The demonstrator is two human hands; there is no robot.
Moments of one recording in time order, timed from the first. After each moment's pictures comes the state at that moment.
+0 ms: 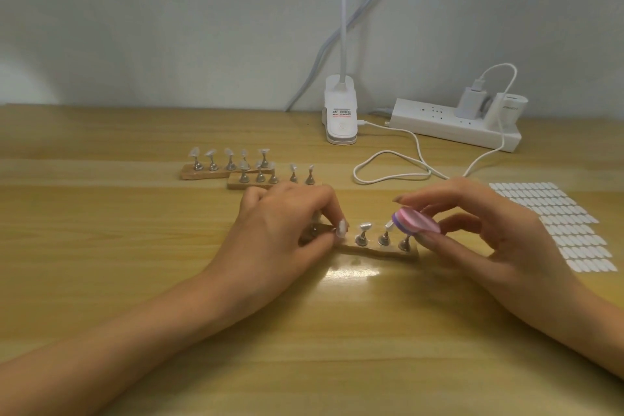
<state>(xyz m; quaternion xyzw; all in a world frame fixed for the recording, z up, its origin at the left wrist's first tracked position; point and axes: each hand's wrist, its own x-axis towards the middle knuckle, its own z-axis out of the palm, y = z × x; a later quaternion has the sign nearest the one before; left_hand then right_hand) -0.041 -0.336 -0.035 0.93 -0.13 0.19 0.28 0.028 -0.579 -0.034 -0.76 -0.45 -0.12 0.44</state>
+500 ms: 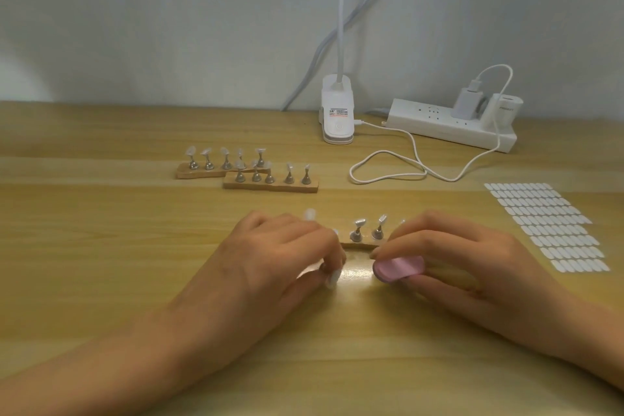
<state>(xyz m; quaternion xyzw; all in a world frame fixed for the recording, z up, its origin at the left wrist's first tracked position) -0.067 -0.330 -0.037 0.93 -0.24 0.21 0.19 0.013 -0.580 -0.030 -0.79 -0.54 -0.12 0.27</state>
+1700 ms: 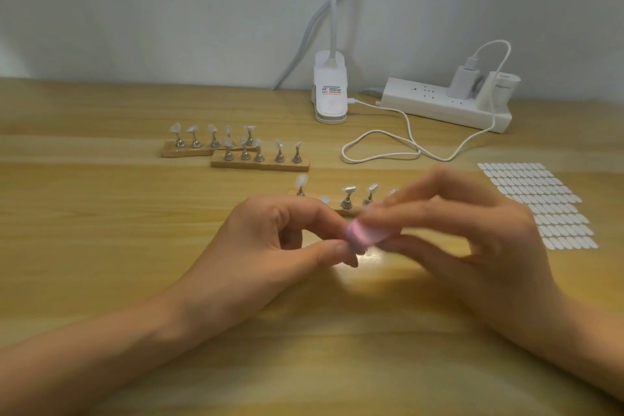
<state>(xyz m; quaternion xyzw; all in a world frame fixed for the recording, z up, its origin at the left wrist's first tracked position) -0.070 -0.348 -0.034 0.81 -0.12 0.06 0.57 -0.011 -0.557 -0.027 -0.73 -0.51 -0.19 0.41</state>
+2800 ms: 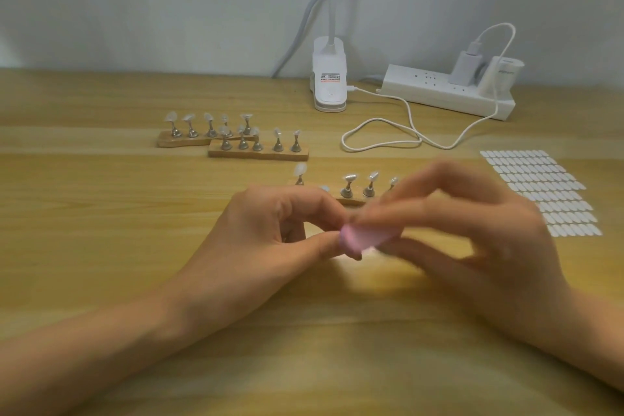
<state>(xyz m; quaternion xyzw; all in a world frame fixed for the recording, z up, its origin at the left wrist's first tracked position) -0.072 -0.352 -0.032 0.82 -0.15 0.08 0.54 -0.010 -0.561 -0.028 -0.73 -0.52 -0.18 0.40</state>
